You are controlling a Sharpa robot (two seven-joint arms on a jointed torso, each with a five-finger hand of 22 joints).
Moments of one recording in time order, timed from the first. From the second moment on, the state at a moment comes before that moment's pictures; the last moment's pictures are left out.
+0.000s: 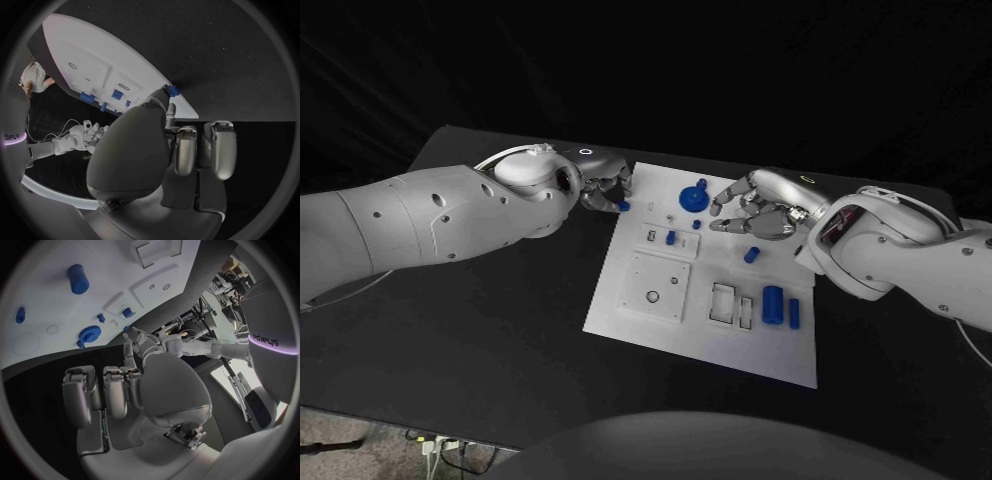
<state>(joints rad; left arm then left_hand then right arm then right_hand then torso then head) 1.37 -0.66 -0.23 1.26 -1.55 -0.21 -0.07 1.61 -0.18 0.24 0.28 0.18 0.97 0.10 0.19 0.14 1.47 0.01 1.57 1.31 1.47 -0.04 1.57 1.31 0.03 1.46 0.08 1.53 1.31 1.32 -0.89 -0.21 1.64 -1.30 -0.42 0.06 1.34 0.02 0.09 0.13 0.19 1.00 0.09 0.08 0.69 1.47 0.02 1.57 1.31 1.46 -0.04 1.57 1.31 0.01 1.47 0.07 1.54 1.31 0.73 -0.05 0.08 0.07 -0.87</state>
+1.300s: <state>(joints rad) 1.35 -0.61 -0.23 1.19 -1.59 -0.19 -0.08 1.65 -0.16 0.25 0.26 0.19 1.11 0.07 0.24 0.15 1.47 0.00 1.57 1.31 1.47 -0.04 1.57 1.31 0.03 1.47 0.07 1.52 1.31 1.32 -0.90 -0.21 1.64 -1.30 -0.41 0.06 1.34 0.02 0.09 0.14 0.17 1.04 0.08 0.10 0.70 1.47 0.02 1.57 1.31 1.46 -0.04 1.57 1.31 0.01 1.47 0.07 1.54 1.31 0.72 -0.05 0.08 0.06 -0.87</state>
